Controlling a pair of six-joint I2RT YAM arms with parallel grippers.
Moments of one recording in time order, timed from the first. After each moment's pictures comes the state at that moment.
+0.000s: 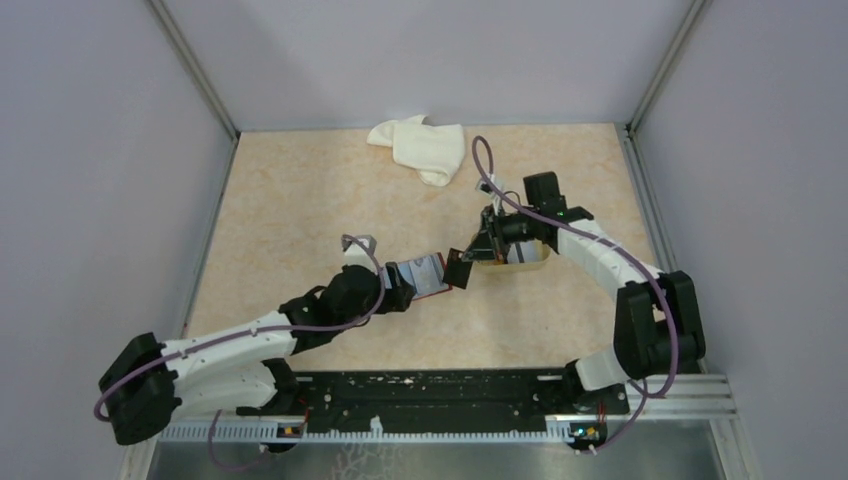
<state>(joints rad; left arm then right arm) -0.98 1.11 0.53 -0.06 -0.41 -0.84 0.27 1.44 0.95 -0.37 -1.06 -0.14</state>
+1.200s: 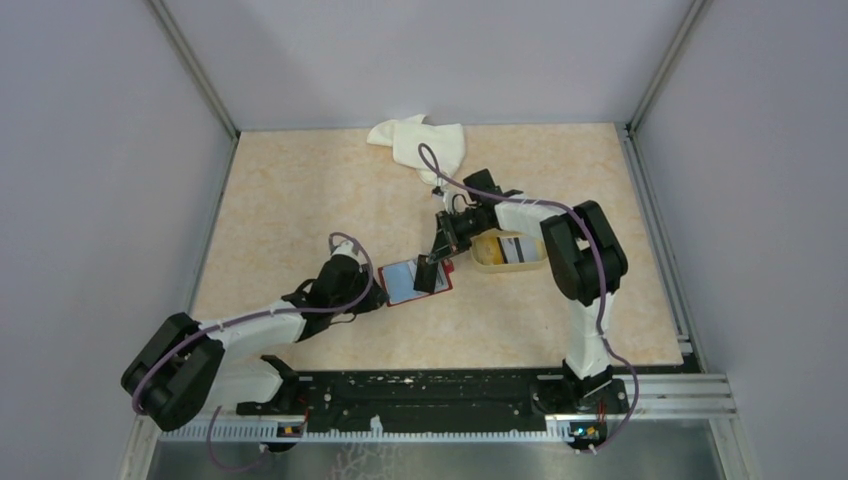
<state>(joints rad) -0.67 1.20 0.34 0.14 -0.07 -0.77 0.47 1.99 1.26 -0.35 -0.89 0.13</state>
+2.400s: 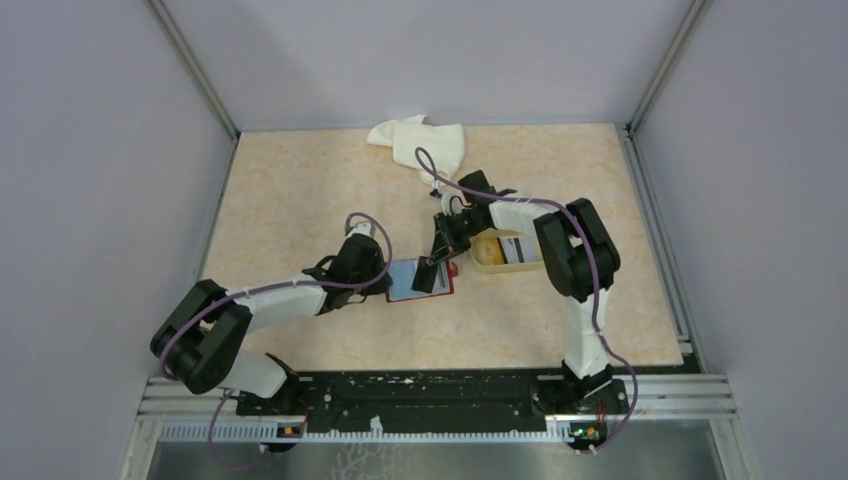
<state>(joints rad) -0.66 1.43 0.56 0.05 -0.17 -0.66 0.48 2.03 1.31 -0.39 -0.79 0.16</state>
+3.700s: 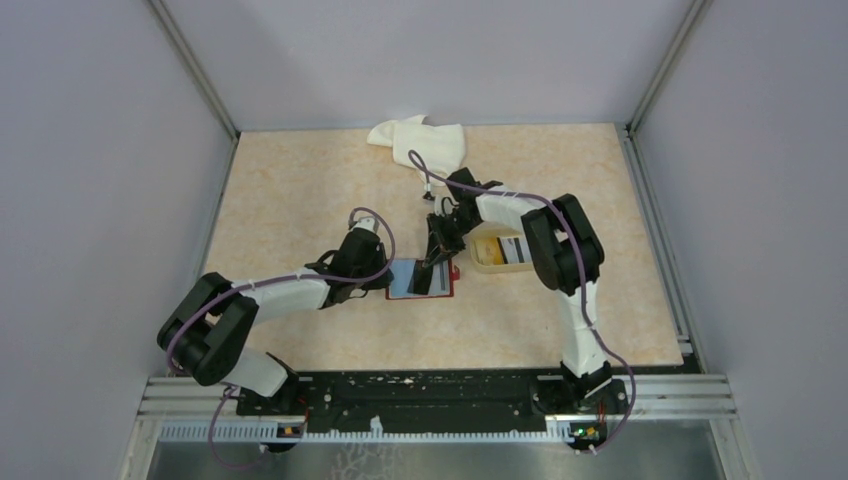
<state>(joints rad) -0.64 1.48 0.61 0.07 -0.15 -0.60 0.52 2.13 1.47 -0.58 -0.73 0.24</state>
